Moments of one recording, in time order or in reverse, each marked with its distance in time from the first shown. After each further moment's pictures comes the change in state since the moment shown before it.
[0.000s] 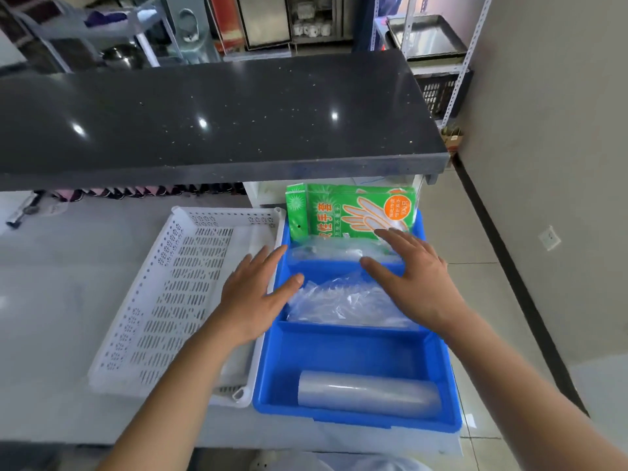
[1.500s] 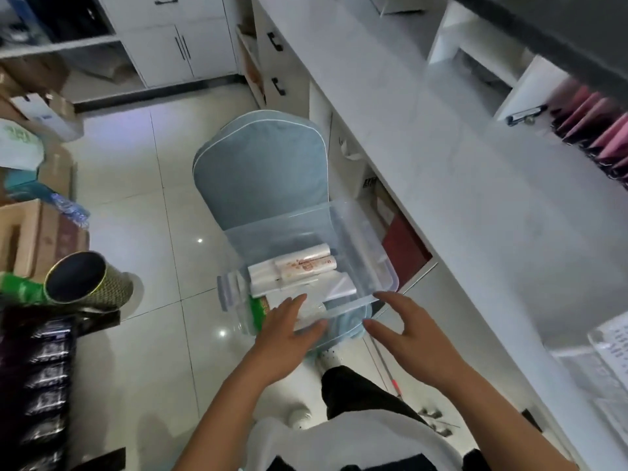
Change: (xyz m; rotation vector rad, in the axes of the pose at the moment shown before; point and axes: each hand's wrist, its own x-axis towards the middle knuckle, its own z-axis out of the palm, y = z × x) left_hand -0.494 -0.425 0.004 -0.866 0.571 -0.910; right_hand -0.307 -0.379 0.393 -0.139 -1.056 -0.688
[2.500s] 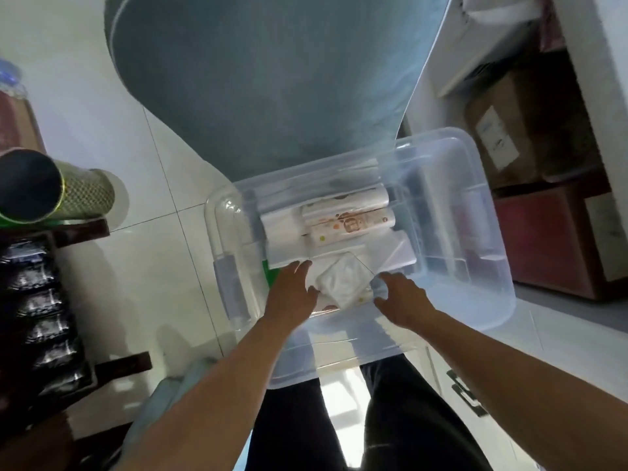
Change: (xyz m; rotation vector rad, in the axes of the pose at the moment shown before) left_hand 0.296 -0.172 -0.012 0.314 -0.058 -0.223; right_hand 0.314 0.103 0.199 -0.409 -0.585 0.352
